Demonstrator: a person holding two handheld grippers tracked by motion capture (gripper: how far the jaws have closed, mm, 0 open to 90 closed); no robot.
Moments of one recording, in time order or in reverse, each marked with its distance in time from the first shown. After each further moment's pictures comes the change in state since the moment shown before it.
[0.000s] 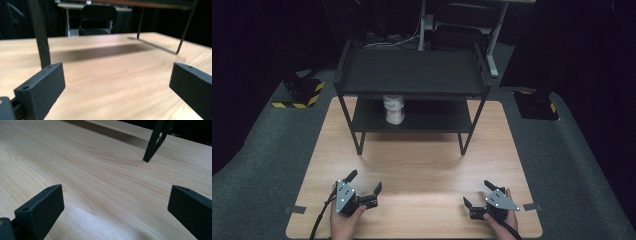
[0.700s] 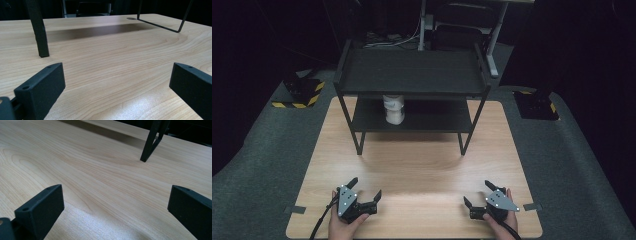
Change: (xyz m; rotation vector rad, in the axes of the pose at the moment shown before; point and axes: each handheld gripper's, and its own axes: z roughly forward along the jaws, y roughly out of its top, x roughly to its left) left arm 0.002 -0.002 -0.001 0.079 -0.008 -0.002; right arm 0.004 0.000 0.000 -0.002 -0.022 0.002
